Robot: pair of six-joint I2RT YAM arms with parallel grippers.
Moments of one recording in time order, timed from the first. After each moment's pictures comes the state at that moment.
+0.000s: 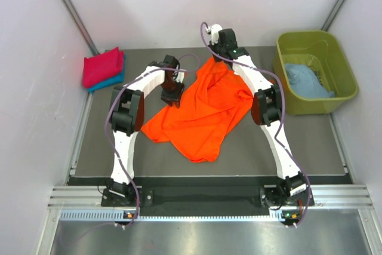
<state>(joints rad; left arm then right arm) -0.33 2.23 1.81 -0.91 0.17 0.01 0.38 2.63 2.55 -0.46 -0.04 -0.18</state>
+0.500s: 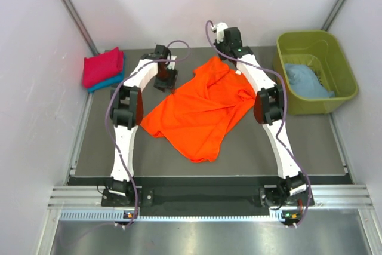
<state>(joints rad) -0.24 2.39 2.10 -0.89 0.11 0.00 0.34 2.63 2.55 -0.46 -0.02 -0.20</state>
